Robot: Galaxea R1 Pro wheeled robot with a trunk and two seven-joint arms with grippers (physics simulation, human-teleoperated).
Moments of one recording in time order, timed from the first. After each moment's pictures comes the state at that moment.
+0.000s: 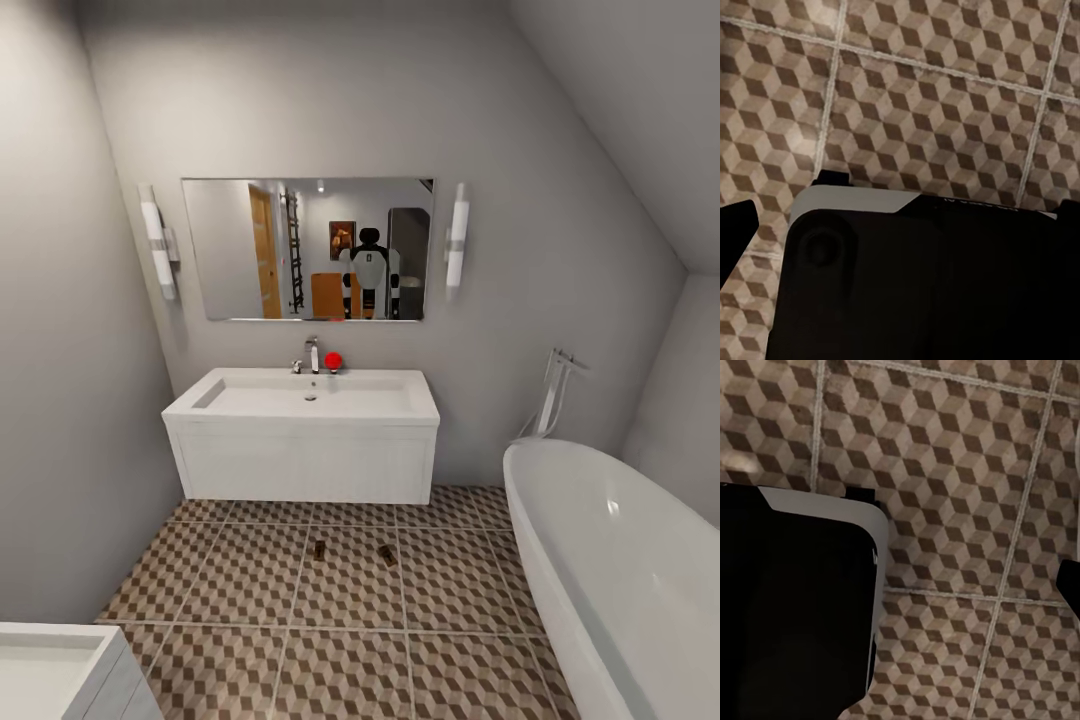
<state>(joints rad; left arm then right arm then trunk) -0.18 -0.06 -0.61 -0.01 0.79 -0.15 -0.01 -0.19 -0.06 0.15 0.03 -0.01 -0.04 -0.02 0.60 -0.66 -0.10</state>
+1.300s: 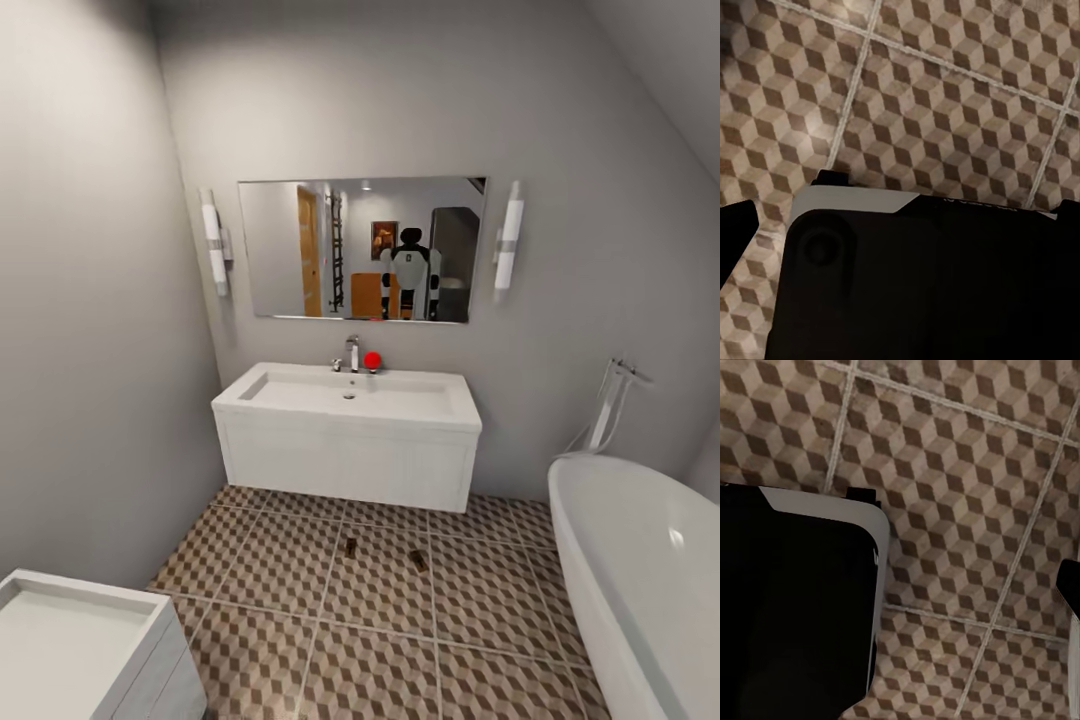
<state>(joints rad) -0.18 -0.06 -0.61 -0.01 0.79 -0.15 -0.01 -0.19 -0.06 0.15 0.03 -0.01 -0.04 -0.02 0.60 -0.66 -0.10</state>
